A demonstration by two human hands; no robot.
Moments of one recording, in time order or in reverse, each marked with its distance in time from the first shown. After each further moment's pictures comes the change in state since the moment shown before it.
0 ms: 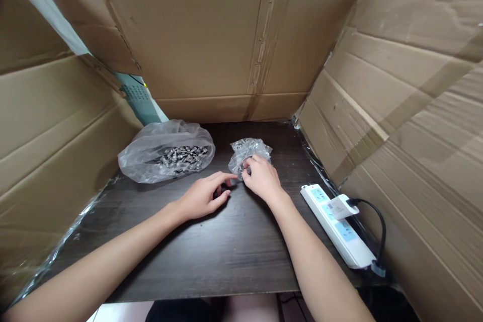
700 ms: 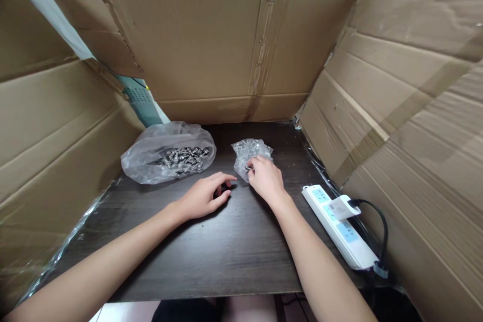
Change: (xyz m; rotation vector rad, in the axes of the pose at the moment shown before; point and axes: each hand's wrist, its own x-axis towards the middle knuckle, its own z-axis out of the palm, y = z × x) left_hand 0.001 -0.003 0.000 0.004 0.001 -0.014; right_hand -0.002 0.002 -0.002 -0.047 0.025 0.067
